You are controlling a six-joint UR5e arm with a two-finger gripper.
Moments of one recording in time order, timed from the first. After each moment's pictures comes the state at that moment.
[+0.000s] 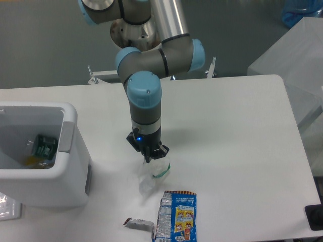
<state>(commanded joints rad) 2.35 -1.85 -1.80 -0.83 1.41 0.84</state>
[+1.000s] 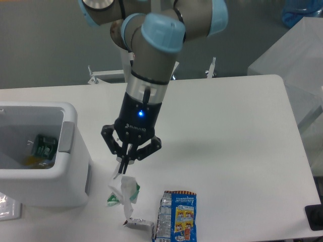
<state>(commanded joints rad) 2.36 -1.82 -1.41 -0.82 1.02 0.11</state>
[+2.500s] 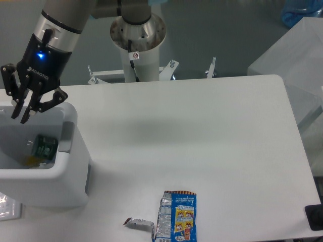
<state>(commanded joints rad) 2.17 -1.63 -1.63 -0.82 0.95 0.22</state>
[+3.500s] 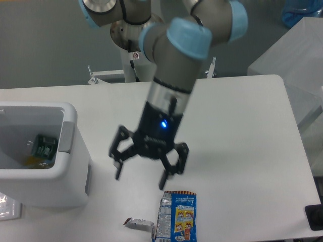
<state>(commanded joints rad) 2.43 -2.03 -1.38 -0.79 1.09 0.25</state>
